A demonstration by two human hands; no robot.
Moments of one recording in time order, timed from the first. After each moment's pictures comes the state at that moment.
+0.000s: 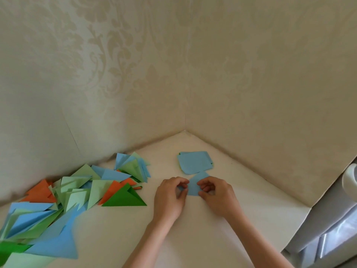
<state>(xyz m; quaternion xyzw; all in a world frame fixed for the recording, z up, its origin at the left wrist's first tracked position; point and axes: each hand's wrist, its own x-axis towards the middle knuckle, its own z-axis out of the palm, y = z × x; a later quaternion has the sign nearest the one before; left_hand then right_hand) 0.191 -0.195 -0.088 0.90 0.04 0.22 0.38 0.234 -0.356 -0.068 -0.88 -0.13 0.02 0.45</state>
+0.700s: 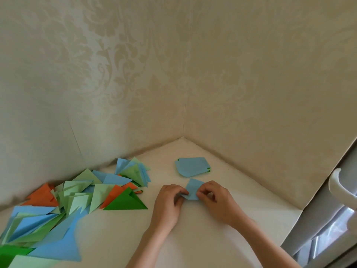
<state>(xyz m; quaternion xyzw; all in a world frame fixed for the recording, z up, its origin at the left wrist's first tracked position) 0.179 -0.191 -0.086 0.89 0.00 0.23 0.39 0.225 -0.365 -0.059 -0.89 -0.24 -0.01 0.40</state>
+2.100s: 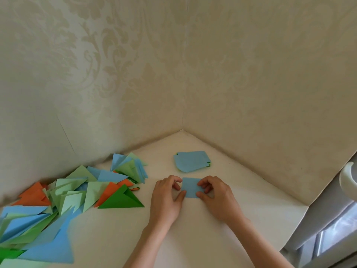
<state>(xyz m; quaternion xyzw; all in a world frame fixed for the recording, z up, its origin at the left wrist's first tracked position) 0.187 -0.195 -0.092 0.89 0.05 0.25 0.39 0.232 -0.361 -0.073 -0.89 -0.19 -0.04 0.42</state>
